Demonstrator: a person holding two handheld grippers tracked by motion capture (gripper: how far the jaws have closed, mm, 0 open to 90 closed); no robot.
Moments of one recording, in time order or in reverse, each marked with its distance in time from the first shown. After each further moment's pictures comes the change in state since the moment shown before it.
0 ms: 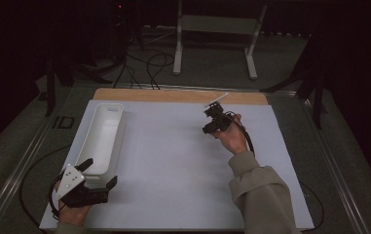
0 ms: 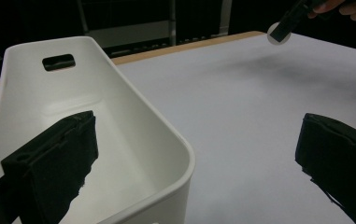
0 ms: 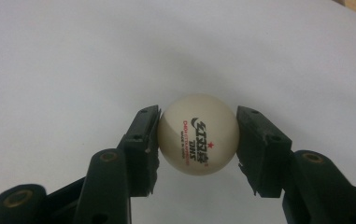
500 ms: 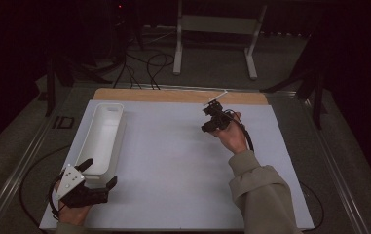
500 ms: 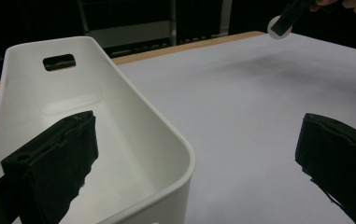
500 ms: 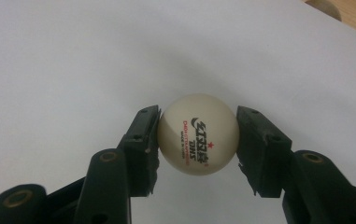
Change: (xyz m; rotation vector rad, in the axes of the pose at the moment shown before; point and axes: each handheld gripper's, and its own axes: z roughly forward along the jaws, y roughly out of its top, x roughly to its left) left arm 0.000 0.000 0.000 0.000 0.001 -0.001; right arm 0.005 0.005 -0.010 -0.018 0.002 -0.020
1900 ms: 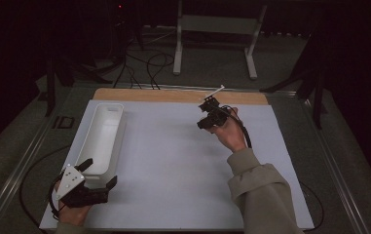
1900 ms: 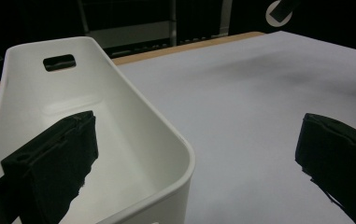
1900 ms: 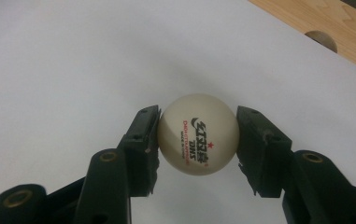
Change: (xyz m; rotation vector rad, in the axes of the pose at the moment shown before) left arm 0.000 0.000 0.000 -0.002 0.000 -0.002; right arm 0.014 0.014 -0.020 -0.041 0.014 -0.037
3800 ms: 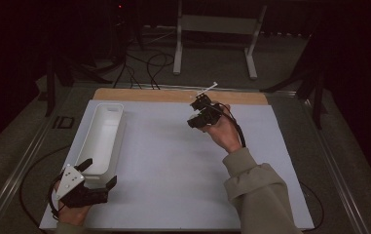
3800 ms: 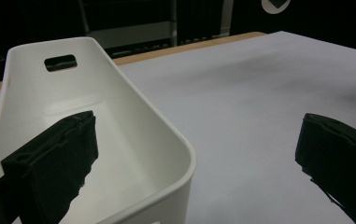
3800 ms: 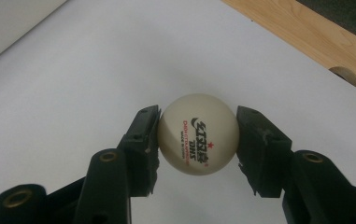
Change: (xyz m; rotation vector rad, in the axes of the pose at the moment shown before) left arm 0.000 0.000 0.000 0.000 0.003 0.001; right arm 0.026 0.015 -0.017 -0.065 0.059 -0.066
